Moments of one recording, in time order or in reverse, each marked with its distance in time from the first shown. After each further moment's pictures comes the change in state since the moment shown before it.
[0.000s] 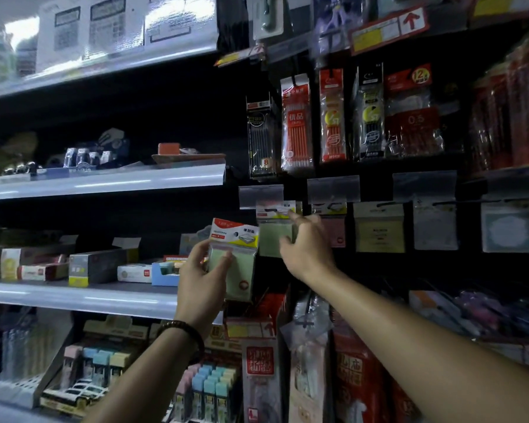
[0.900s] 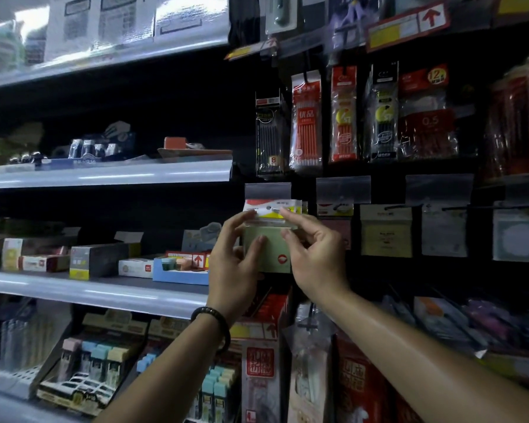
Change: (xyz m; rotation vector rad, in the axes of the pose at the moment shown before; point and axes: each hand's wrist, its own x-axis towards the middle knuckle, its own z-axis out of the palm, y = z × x) left_hand 0.007 0.005 0.039 0.052 -0.054 0.376; right_hand -0.035 -0.014 -0.007 0.611 0.106 -0.181
